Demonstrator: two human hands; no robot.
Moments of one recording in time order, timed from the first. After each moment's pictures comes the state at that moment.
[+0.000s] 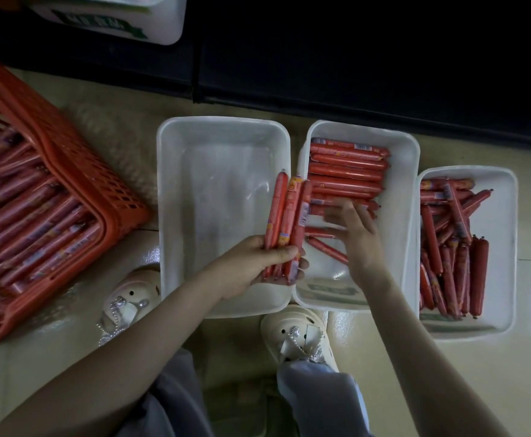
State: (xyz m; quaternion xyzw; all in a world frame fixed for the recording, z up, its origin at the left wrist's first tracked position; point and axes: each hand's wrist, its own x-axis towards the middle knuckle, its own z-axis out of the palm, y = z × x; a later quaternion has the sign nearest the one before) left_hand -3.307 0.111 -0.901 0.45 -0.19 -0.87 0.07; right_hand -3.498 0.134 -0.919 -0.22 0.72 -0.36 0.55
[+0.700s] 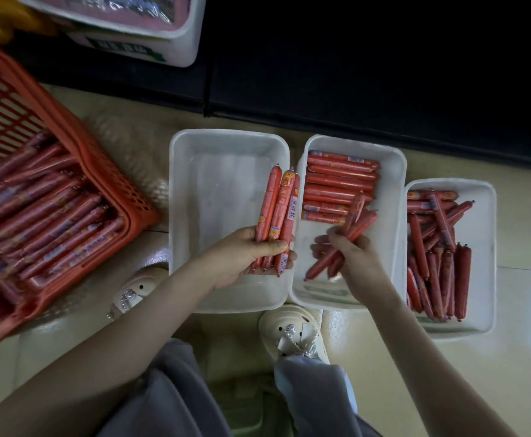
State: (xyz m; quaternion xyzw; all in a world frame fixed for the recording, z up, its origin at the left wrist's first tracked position) left_hand -3.294 0.095 -0.870 0.48 -0.23 -0.85 0.07; right_hand -3.499 0.147 -0.888 -0.11 0.71 -0.34 0.60
